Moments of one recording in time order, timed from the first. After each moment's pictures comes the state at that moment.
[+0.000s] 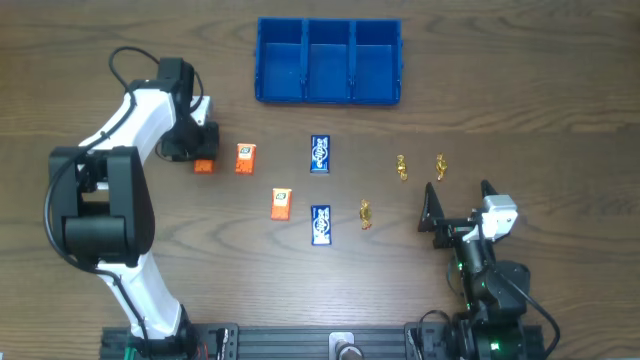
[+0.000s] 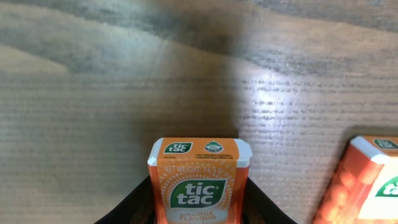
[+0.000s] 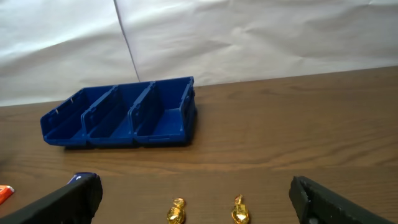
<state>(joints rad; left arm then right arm) -0.03 2.02 1.35 -0.87 0.07 -0.04 0.08 0.01 0.01 -0.08 -0.03 0.16</state>
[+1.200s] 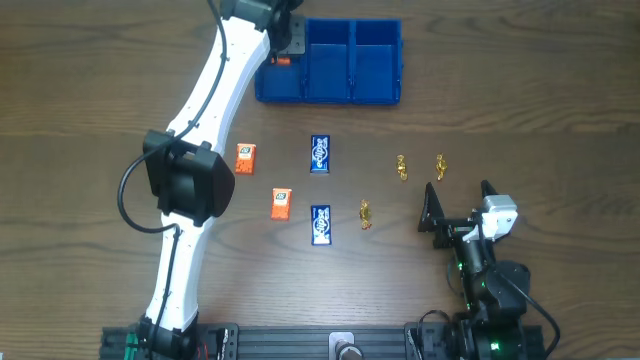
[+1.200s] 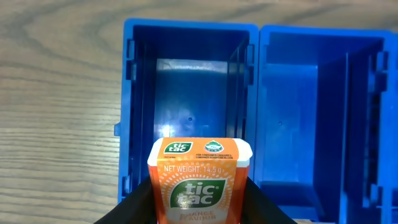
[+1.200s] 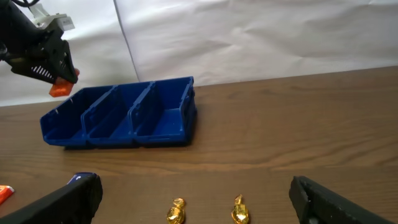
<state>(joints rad) -0.37 2.44 2.49 -1.16 -0.13 -0.35 0.08 0.01 0.01 -0.08 -0.02 0.16</state>
